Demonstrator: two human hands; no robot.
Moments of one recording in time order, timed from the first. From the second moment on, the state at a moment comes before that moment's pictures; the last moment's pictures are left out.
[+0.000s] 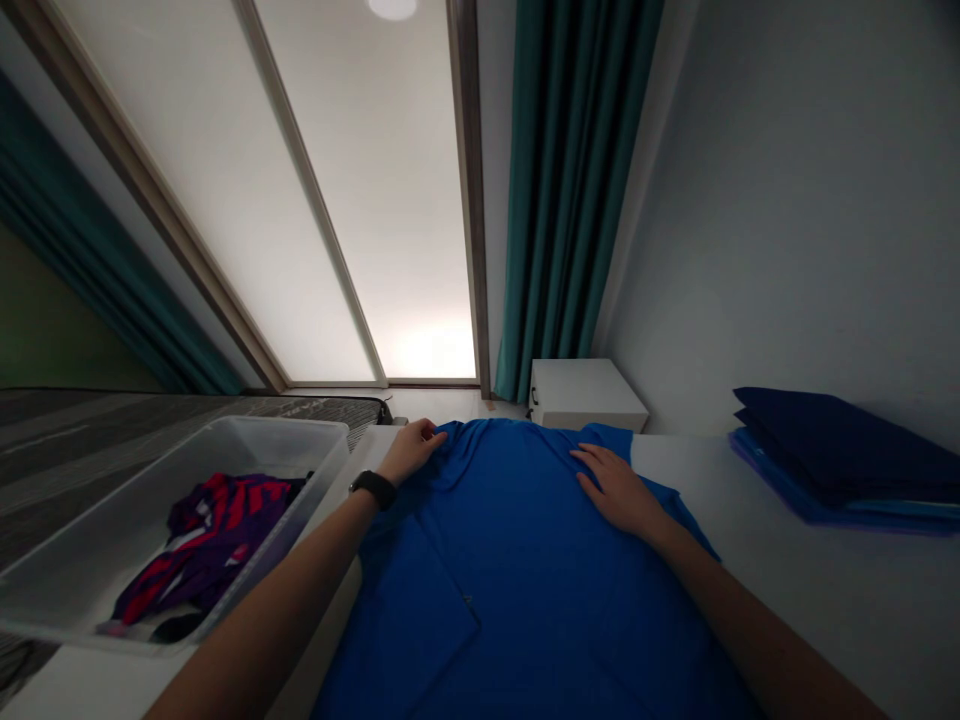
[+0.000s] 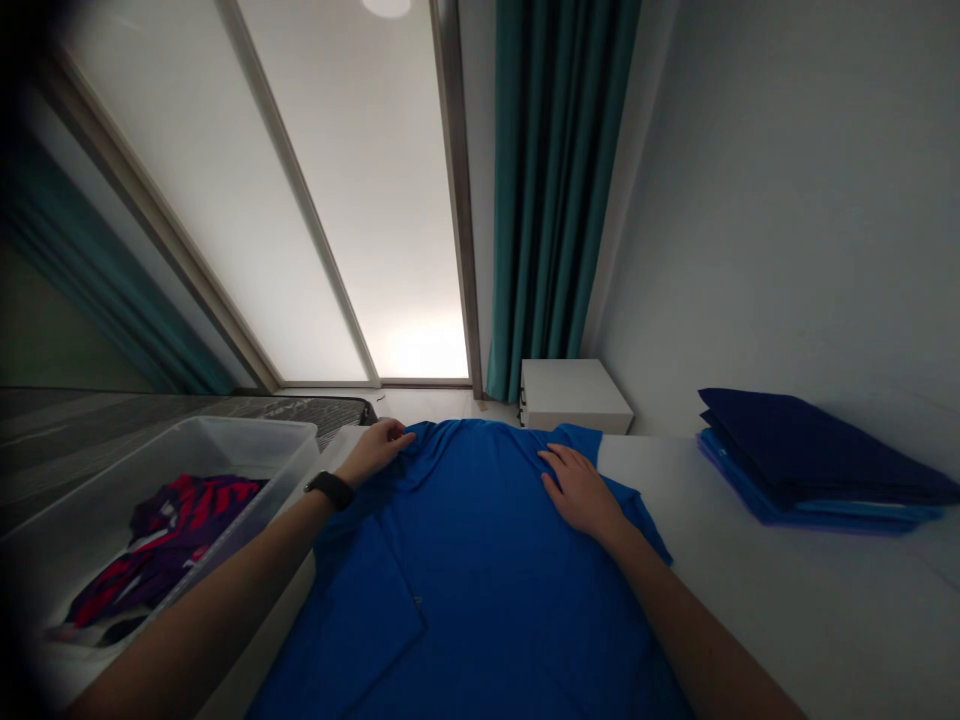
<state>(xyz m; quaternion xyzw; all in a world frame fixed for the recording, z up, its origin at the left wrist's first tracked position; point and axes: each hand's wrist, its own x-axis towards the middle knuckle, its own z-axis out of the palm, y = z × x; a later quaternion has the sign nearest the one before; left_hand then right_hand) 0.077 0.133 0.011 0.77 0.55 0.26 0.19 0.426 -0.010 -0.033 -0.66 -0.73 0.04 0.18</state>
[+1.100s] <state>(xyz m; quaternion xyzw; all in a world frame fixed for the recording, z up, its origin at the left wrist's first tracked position) 0.092 0.119 0.020 0.77 0.53 0.33 0.16 0.425 -0.010 -0.033 -0.65 -0.73 0.03 0.19</state>
